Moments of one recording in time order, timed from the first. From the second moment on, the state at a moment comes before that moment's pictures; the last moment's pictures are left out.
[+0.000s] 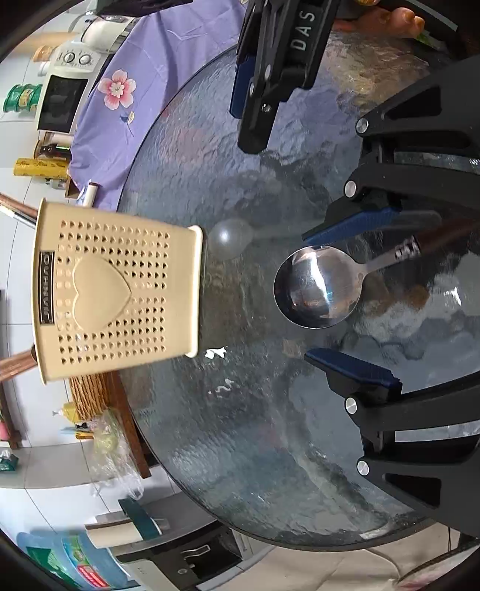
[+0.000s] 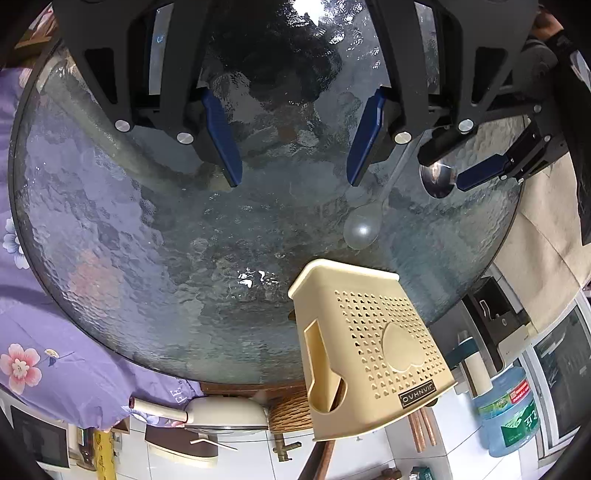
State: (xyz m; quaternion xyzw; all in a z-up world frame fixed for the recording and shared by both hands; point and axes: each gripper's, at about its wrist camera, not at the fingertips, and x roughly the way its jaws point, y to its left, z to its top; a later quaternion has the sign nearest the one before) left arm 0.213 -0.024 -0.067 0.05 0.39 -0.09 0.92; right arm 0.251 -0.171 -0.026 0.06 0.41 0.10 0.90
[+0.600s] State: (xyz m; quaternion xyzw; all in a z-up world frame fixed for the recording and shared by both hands) left arm 0.229 -0.003 -0.067 0.06 0.40 -0.08 0.91; right arm 0.292 -0.119 -0.030 0.06 0.46 0.13 0.88
